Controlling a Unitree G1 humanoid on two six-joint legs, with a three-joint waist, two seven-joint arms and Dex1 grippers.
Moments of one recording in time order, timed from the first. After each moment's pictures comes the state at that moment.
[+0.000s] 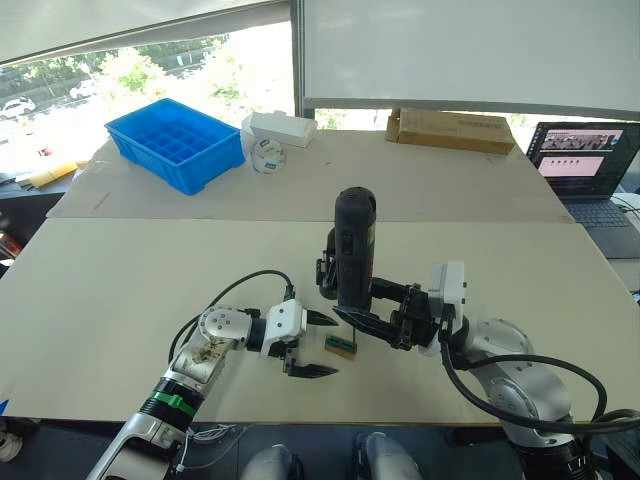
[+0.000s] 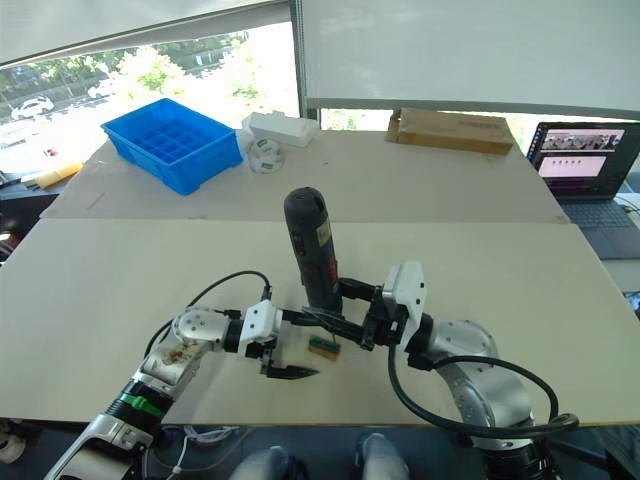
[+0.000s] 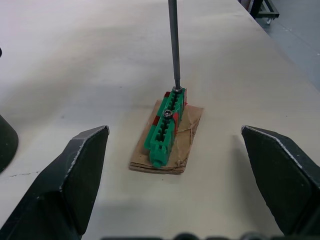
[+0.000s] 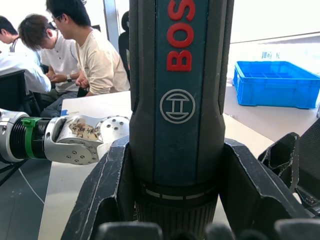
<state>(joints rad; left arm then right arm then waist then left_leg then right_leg) -0.41 0.44 -0.30 0.21 -0.17 -0.08 -1.26 -0.17 -0.43 0.07 -0.49 0.54 0.31 0.85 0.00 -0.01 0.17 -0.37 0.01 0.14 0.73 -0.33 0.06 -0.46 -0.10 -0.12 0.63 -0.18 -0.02</state>
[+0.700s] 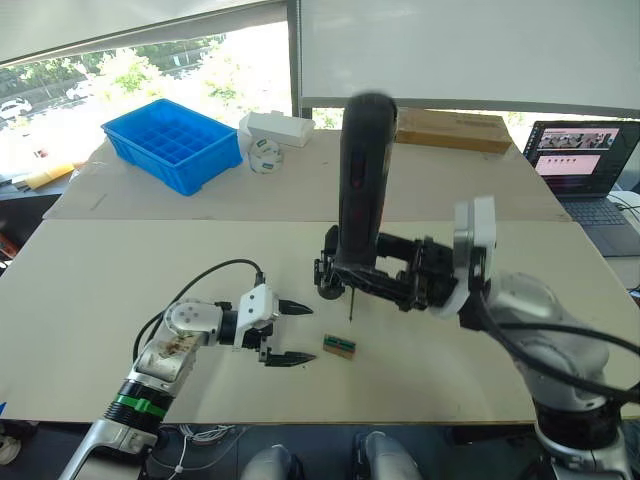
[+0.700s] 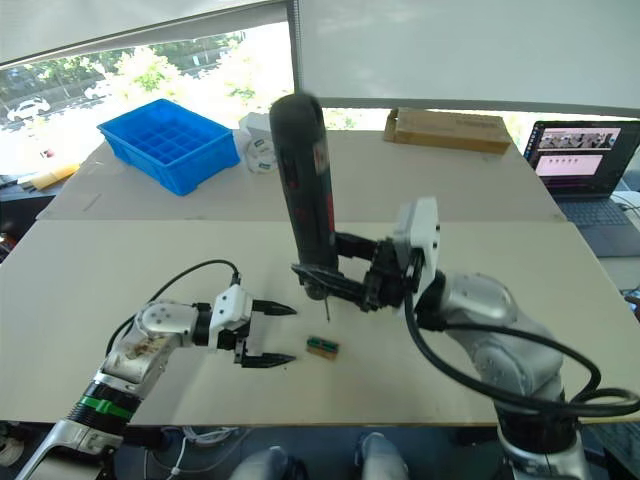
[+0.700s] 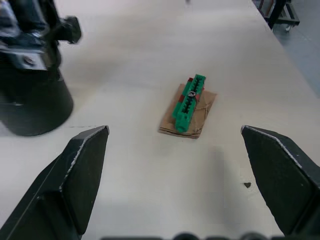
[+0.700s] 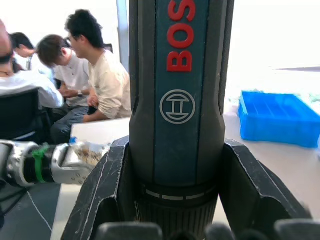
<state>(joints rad) -0.38 0.57 -0.18 0.08 -0.28 0.12 -1.27 -0.55 -0.53 -0.02 -0.55 0.89 0.65 0.71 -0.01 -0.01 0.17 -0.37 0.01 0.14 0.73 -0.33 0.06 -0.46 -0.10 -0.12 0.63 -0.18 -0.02</state>
